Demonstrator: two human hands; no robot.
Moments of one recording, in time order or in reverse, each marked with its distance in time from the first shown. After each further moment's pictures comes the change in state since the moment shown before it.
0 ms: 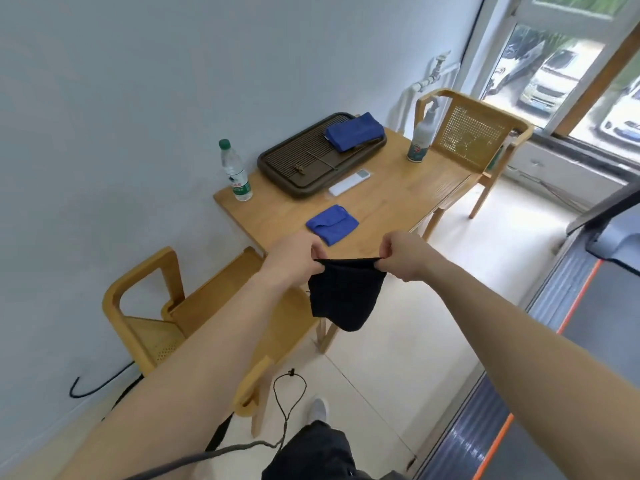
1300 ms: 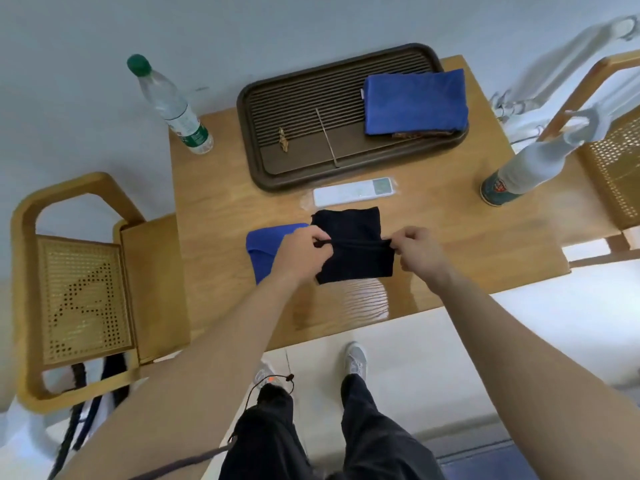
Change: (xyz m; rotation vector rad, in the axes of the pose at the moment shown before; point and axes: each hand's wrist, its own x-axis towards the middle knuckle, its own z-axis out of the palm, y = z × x) left_hand 0.387 0.038 0.142 -0.563 0.225 -0.672; right_hand 0.462 0.151 -0.077 0.345 -0.328 0.006
